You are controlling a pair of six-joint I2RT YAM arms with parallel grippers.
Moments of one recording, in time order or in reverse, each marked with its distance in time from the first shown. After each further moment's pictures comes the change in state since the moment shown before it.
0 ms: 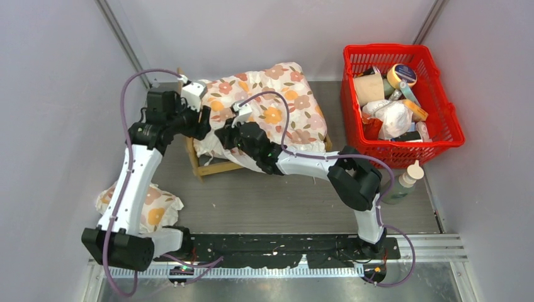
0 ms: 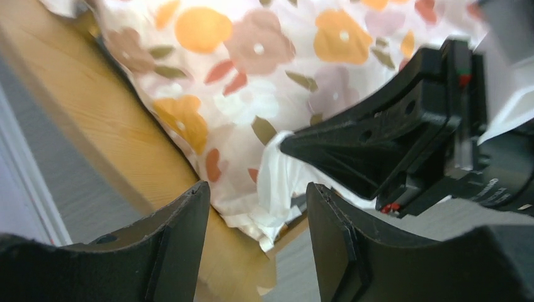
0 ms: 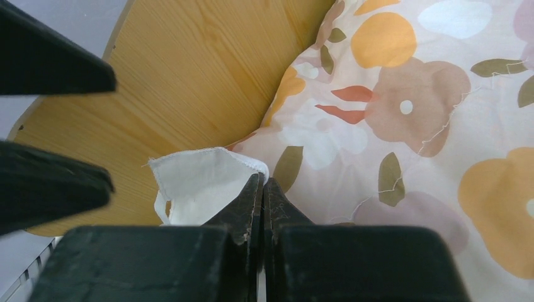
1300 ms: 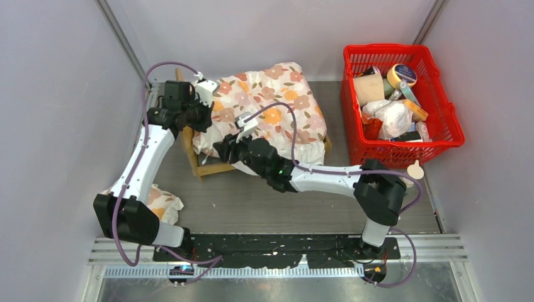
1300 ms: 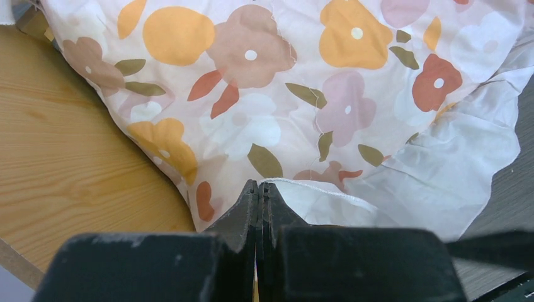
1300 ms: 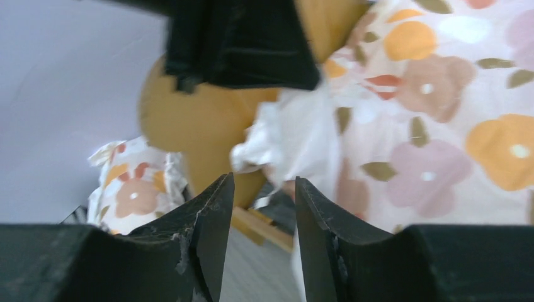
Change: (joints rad) left arm -0.035 0.219 0.062 -0.004 -0.016 0.048; right arm 0.090 -0.223 -0.211 0.033 0.098 -0.076
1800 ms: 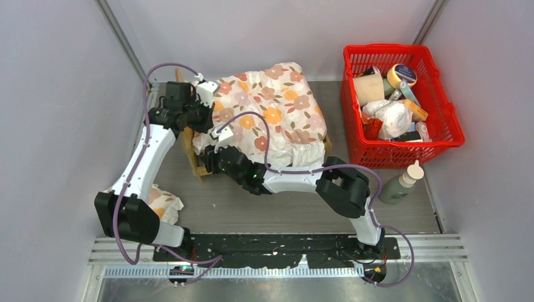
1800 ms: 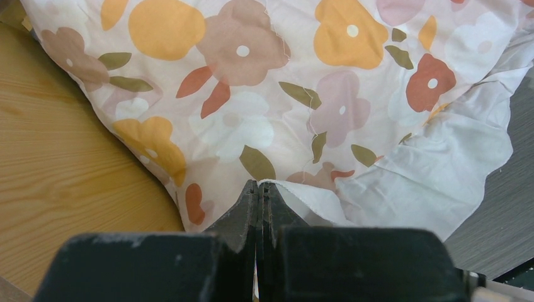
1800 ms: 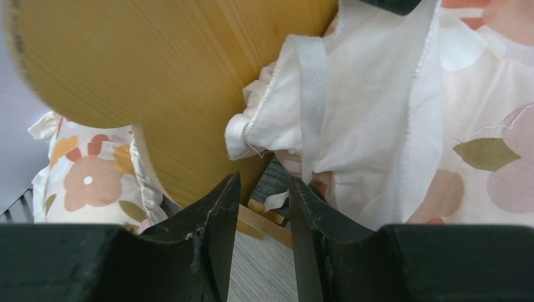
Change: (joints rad) left arm 0.000 0.010 -0.010 0.003 0.018 -0.030; right arm 0.094 0.264 0.208 -0.064 0.050 0.006
